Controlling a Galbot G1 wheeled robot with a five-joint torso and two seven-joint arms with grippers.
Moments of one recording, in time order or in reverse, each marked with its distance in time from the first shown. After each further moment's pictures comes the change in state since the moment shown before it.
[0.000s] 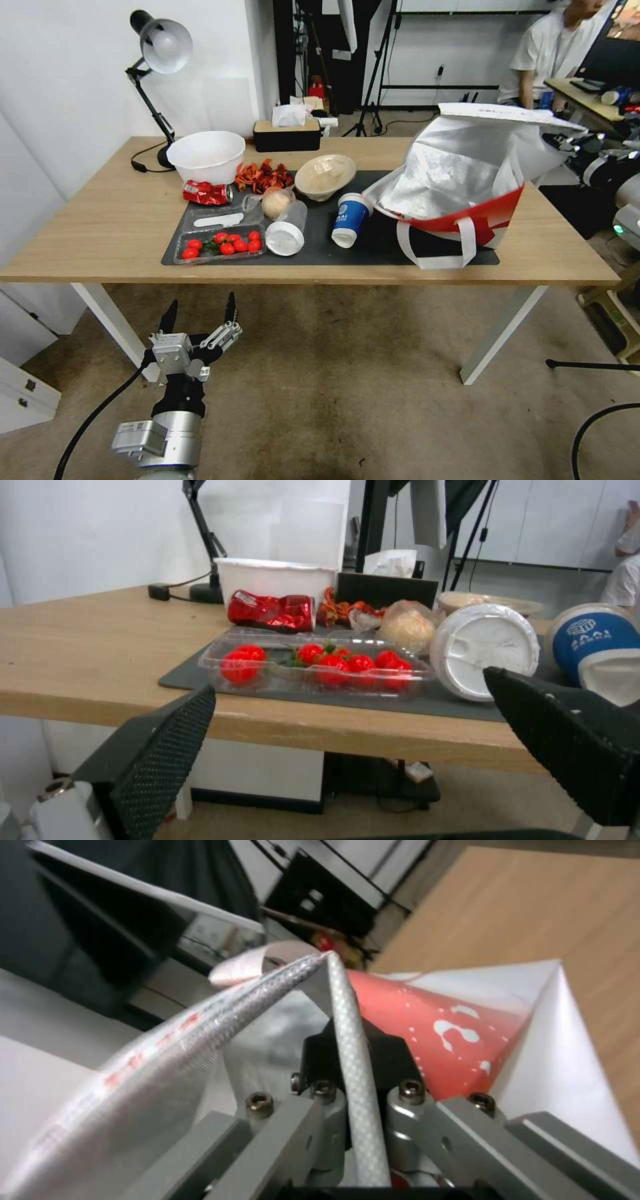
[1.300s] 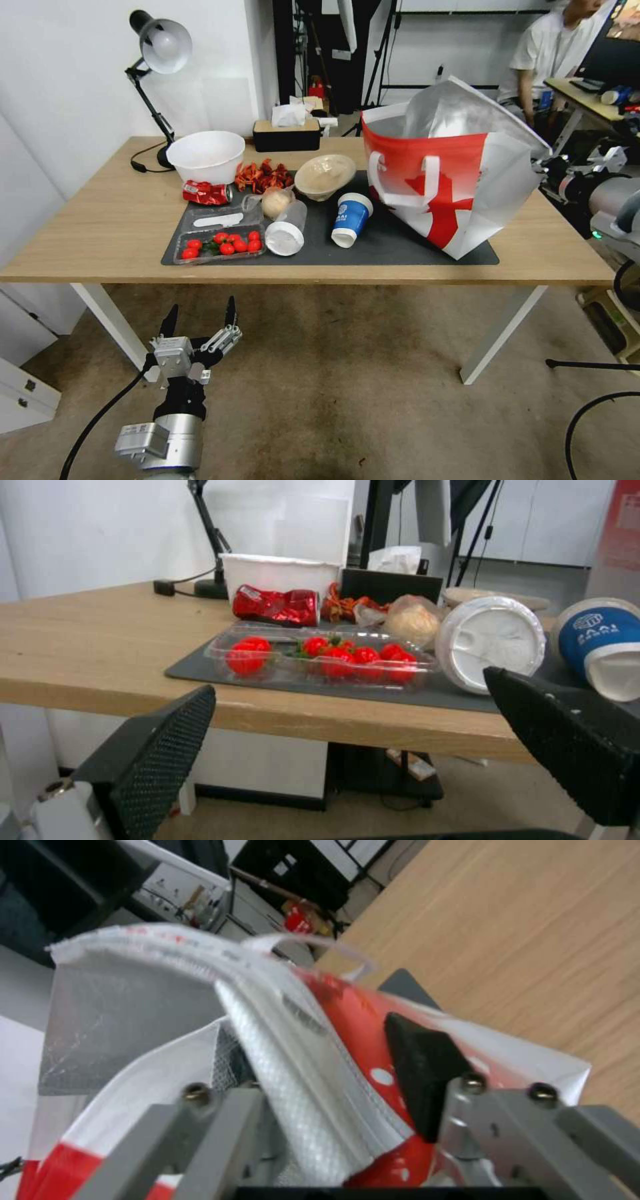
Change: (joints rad) left arm 0.010 -0.007 0.000 0.009 0.004 -0.019 -0.004; right arm 0.085 0.008 -0.104 -0.016 -0.053 -0.079 0.051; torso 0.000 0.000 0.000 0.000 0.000
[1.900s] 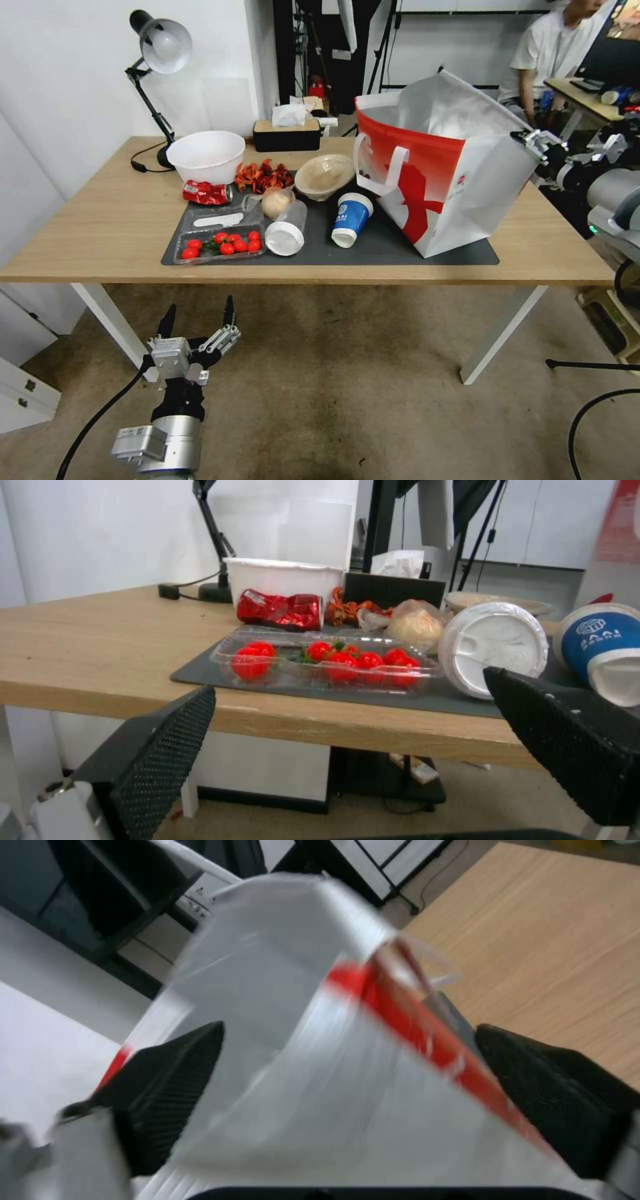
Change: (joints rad) left arm 0.007 -0.003 -0.002 -0.006 0.004 -0.007 -0.004; right arm -0.003 -0.014 -0.011 0.006 -0.061 0.017 -0.109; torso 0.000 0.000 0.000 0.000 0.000
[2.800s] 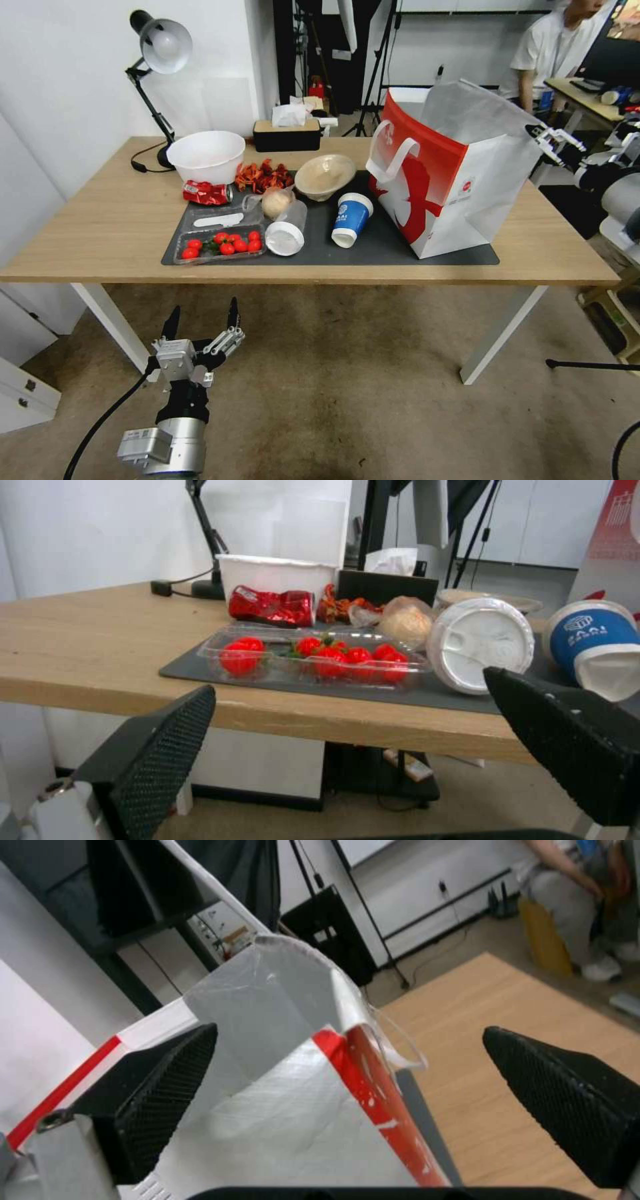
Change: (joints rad) left arm 0.002 -0.006 0.020 0.004 0.014 -0.004 0.000; right arm -0.126 -0.052 0.067 0.012 -0.281 0.024 -0.182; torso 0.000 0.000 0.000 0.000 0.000
